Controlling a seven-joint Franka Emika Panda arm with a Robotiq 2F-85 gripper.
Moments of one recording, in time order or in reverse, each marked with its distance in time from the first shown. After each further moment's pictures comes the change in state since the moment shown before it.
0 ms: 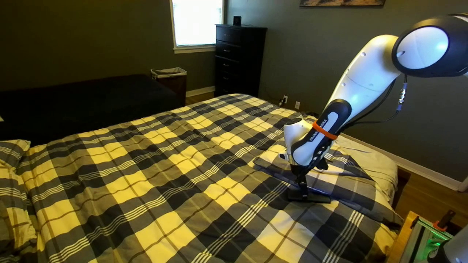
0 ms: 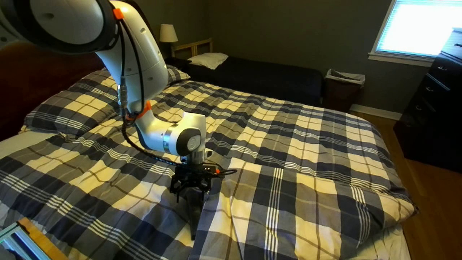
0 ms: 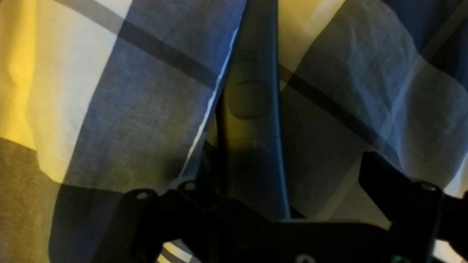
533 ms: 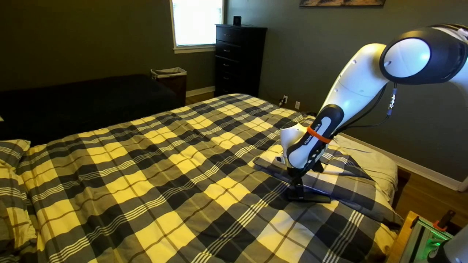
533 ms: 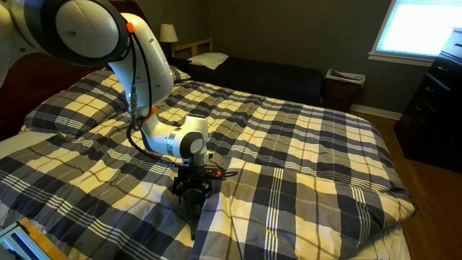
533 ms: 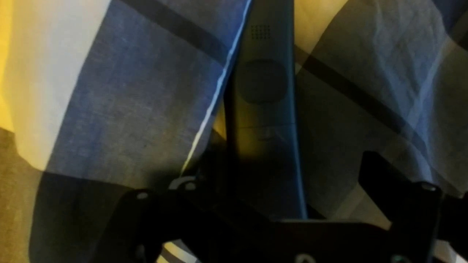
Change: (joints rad) arm 0.000 0.074 0.006 0.066 0.000 -0.003 0.000
